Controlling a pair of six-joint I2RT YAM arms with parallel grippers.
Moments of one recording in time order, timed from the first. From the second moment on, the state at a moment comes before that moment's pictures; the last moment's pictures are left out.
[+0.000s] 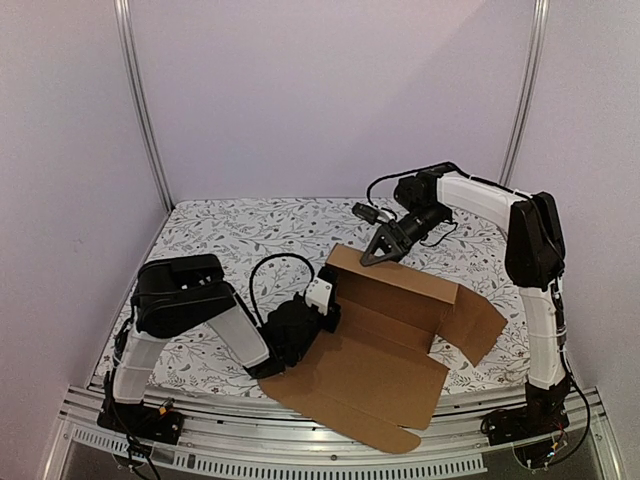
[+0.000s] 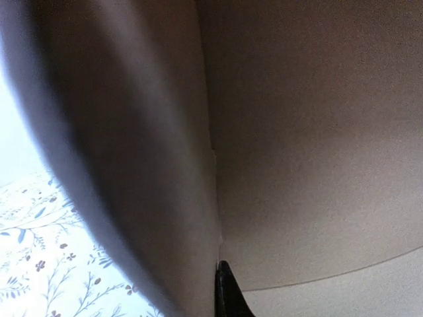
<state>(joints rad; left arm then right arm) -1.08 2.27 0.87 1.35 -0.65 0.13 0.50 2.24 1.98 -1.34 -1.11 -0.48</state>
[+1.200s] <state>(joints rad) -1.11 2.22 0.86 1.31 -0.79 0.19 0.51 2.28 2.01 -1.33 -1.24 -0.57</state>
